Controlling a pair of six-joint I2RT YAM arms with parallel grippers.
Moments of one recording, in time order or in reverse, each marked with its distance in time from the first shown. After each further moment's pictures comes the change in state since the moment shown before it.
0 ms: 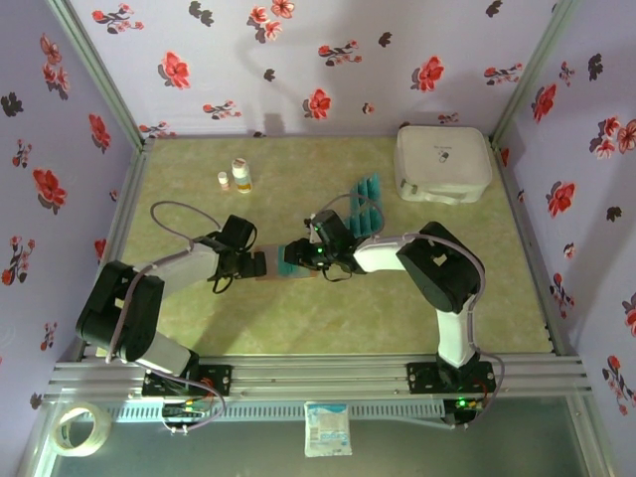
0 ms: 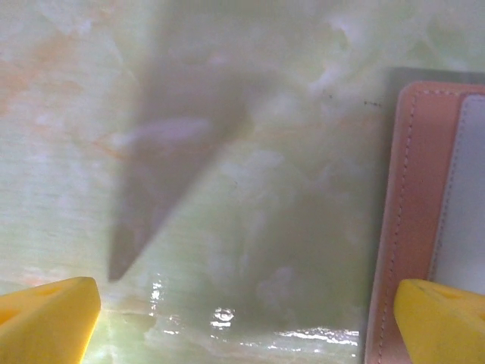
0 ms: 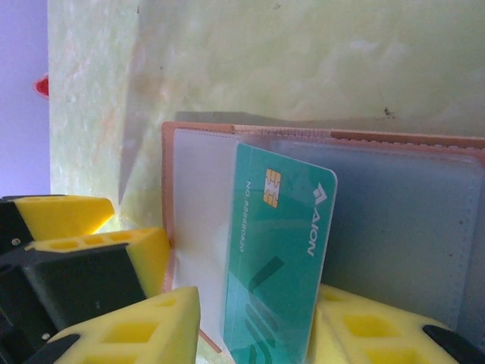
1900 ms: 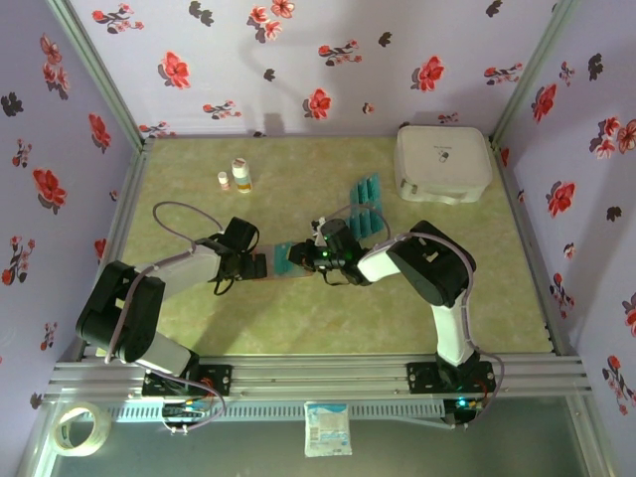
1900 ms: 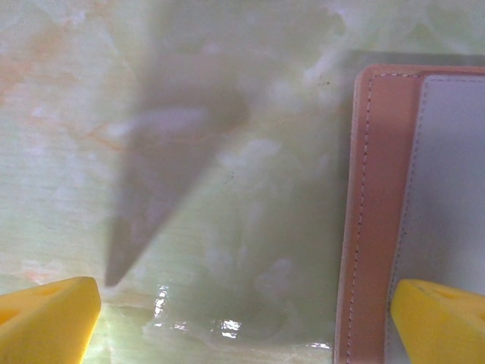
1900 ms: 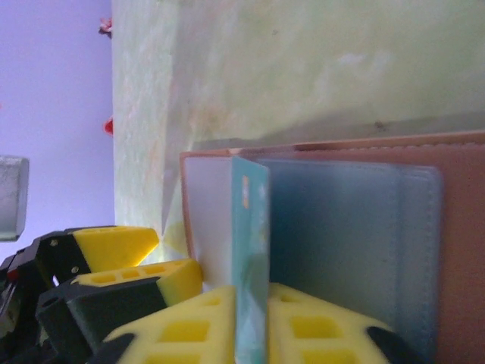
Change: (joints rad) left arm -0.033 -0.002 -0.016 0.006 -0.028 0.000; right arm -0.008 0.066 -0.136 0.415 -0.043 0.198
